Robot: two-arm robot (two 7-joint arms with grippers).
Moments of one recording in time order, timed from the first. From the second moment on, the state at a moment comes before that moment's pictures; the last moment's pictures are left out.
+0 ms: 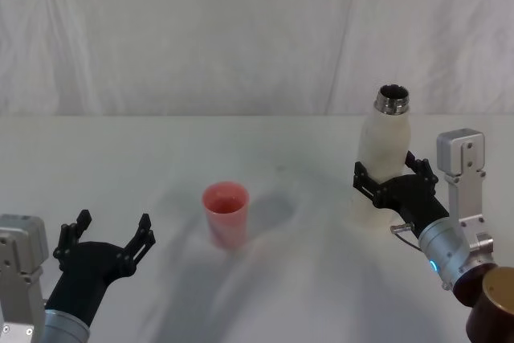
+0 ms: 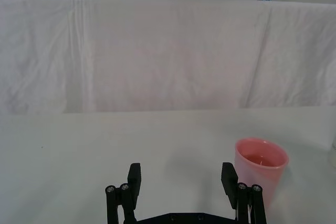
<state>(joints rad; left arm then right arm) 0.27 0.24 0.04 -1.85 -0.25 -0.02 -0.02 0.24 0.06 -0.20 -1.33 0.08 -0.01 0.15</state>
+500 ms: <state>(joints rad) 0.27 0.24 0.04 -1.85 -0.25 -0.02 -0.02 0.20 0.08 -0.20 -1.40 0.09 0.02 0.16</state>
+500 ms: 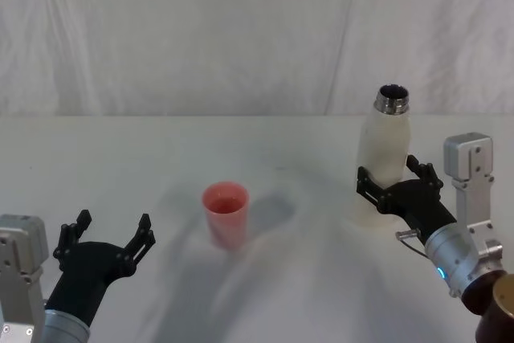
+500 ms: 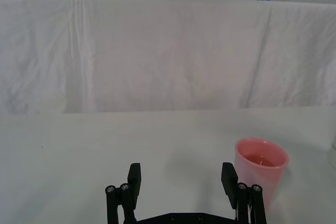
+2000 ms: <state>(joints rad) 0.27 0.24 0.04 -1.85 -0.25 -0.02 -0.02 -0.03 0.07 -0.18 -1.60 0.08 -0.12 0.13</state>
